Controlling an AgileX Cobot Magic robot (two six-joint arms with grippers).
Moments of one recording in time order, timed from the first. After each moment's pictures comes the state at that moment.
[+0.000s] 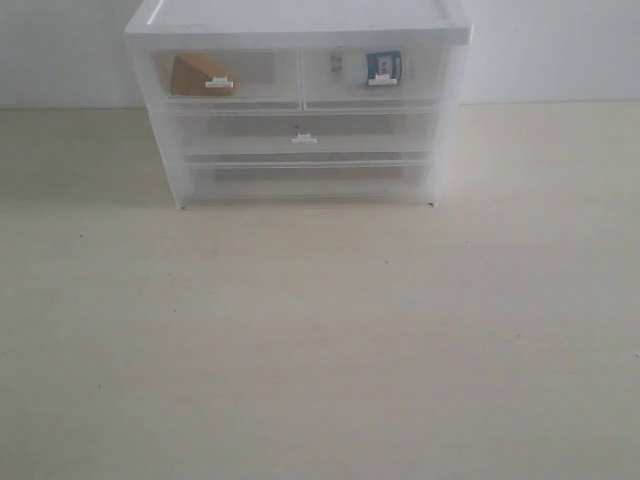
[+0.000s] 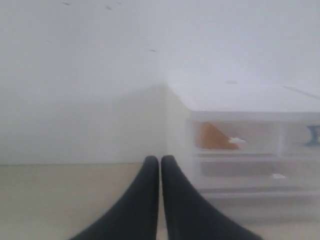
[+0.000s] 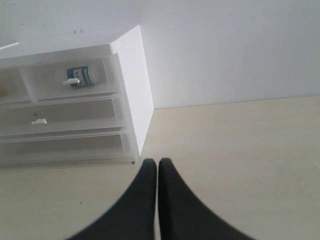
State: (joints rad) left arm -0.02 0.15 -0.15 1.30 -0.03 -1.40; right arm 0.17 0.01 0.00 0.05 0.14 0.11
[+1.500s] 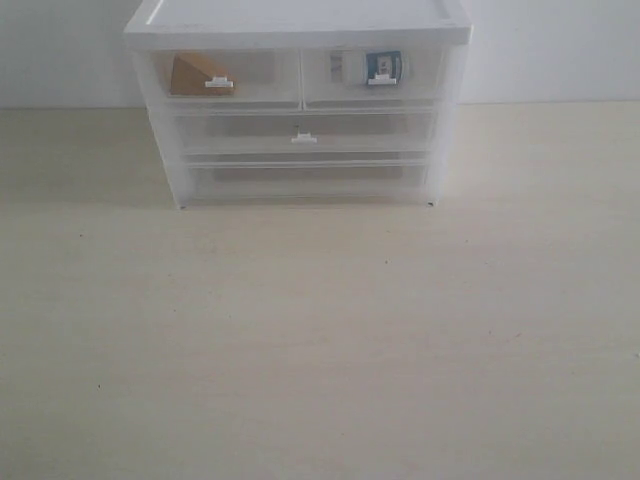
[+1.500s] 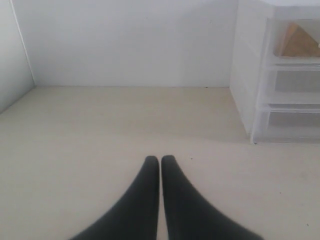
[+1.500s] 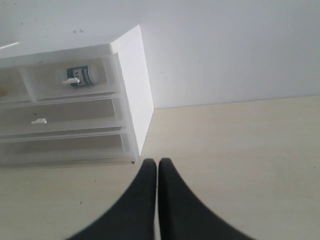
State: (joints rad) left arm 0.14 0.00 0.00 0.03 0.23 -0.04; right arm 0.17 0.01 0.00 0.05 0.14 0.10
